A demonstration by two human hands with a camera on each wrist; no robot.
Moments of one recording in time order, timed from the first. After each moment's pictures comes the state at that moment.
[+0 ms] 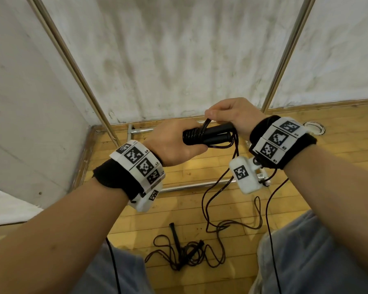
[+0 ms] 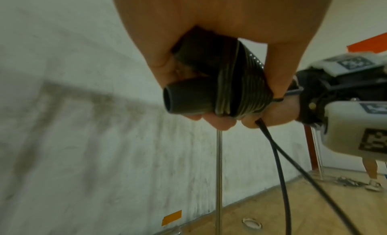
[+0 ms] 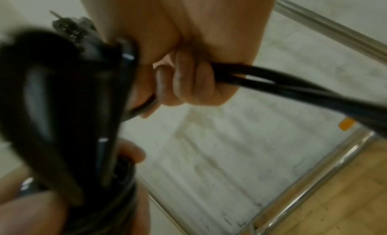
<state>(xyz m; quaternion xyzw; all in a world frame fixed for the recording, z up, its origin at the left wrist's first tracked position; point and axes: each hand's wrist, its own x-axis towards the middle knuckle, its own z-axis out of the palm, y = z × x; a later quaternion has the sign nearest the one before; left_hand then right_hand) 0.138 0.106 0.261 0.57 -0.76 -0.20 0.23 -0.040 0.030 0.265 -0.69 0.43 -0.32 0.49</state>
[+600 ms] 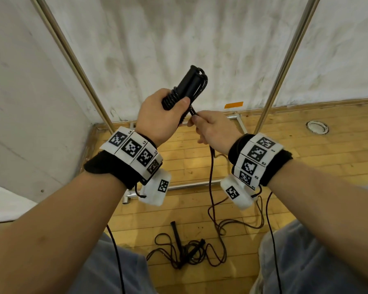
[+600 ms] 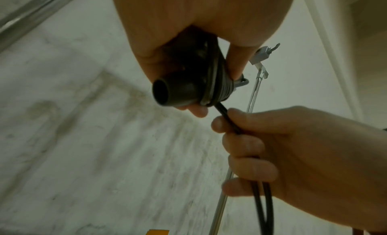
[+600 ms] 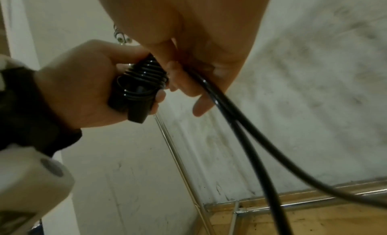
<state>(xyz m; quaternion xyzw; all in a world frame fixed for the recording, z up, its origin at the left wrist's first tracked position) 0.146 0.091 0.275 0.62 -0.57 -0.23 0.49 0.004 0.059 0.250 -0.74 0.44 -0.29 0.41</state>
